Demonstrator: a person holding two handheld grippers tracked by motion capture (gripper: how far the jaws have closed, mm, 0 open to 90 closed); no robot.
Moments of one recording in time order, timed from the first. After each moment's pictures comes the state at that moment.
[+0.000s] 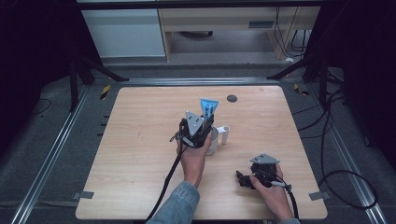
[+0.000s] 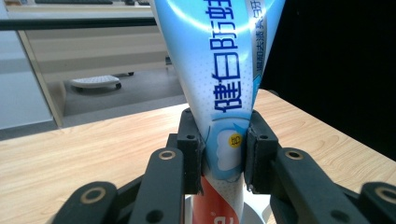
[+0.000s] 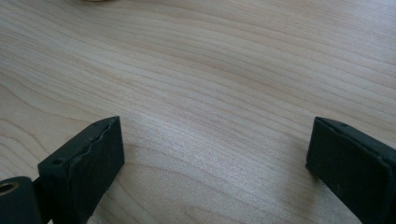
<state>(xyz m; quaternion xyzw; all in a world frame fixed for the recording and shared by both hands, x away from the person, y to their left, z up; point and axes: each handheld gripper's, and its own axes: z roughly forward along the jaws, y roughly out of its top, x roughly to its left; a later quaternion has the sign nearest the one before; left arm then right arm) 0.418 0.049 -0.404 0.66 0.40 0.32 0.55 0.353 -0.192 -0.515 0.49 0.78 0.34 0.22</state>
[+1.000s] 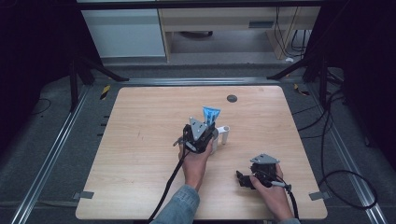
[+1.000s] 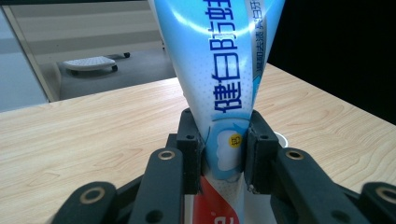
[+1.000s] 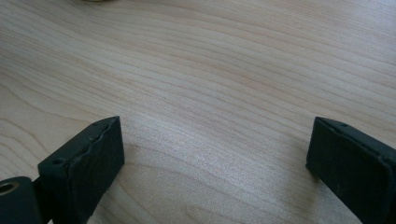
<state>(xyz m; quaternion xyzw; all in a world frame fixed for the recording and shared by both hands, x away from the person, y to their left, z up) 0.419 0.044 -0.432 0.69 0.41 0.30 0.52 0.353 -0.192 -0.515 0.49 0.78 0.34 0.22</state>
